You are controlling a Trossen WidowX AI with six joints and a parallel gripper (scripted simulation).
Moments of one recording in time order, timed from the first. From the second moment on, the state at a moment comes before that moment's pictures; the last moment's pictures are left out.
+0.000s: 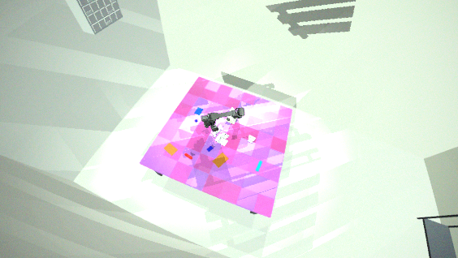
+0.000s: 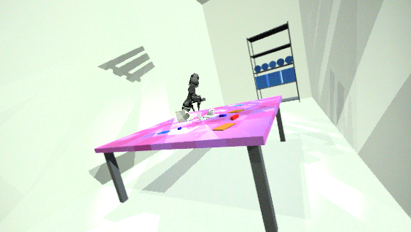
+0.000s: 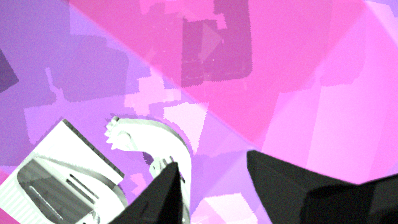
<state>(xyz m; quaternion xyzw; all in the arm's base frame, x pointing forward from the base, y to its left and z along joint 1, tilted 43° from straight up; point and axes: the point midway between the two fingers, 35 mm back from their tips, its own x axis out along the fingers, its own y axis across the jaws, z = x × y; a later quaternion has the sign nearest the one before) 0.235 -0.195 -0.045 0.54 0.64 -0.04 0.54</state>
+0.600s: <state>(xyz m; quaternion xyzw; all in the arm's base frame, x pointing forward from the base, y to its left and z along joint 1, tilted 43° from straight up) 0.235 -0.195 -0.045 0.54 0.64 -0.04 0.54</state>
